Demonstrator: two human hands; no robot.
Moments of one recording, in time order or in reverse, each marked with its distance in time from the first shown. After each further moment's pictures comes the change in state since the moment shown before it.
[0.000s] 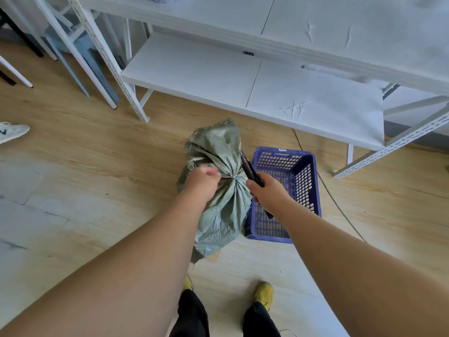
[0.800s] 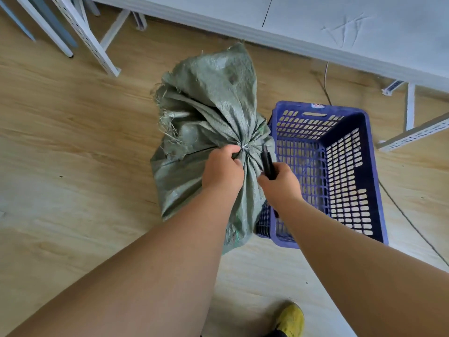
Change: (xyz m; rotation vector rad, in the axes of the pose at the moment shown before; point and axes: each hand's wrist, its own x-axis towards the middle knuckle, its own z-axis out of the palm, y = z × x) left_hand 0.236 -0.144 0.151 0.372 0.148 0.243; right_hand 0.227 0.192 0.121 -0.009 0.217 0.155
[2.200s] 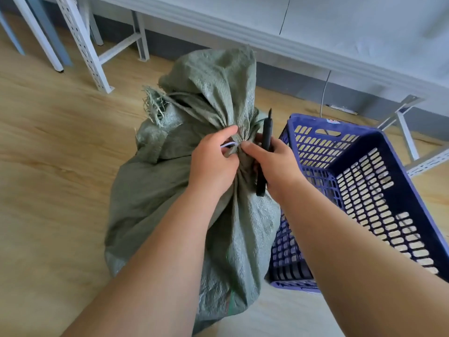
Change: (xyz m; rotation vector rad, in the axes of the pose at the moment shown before) left_hand 0.064 -0.121 0.031 -0.417 0.119 0.442; right_hand 0.079 0.010 0.116 0.625 0.014 -0.394
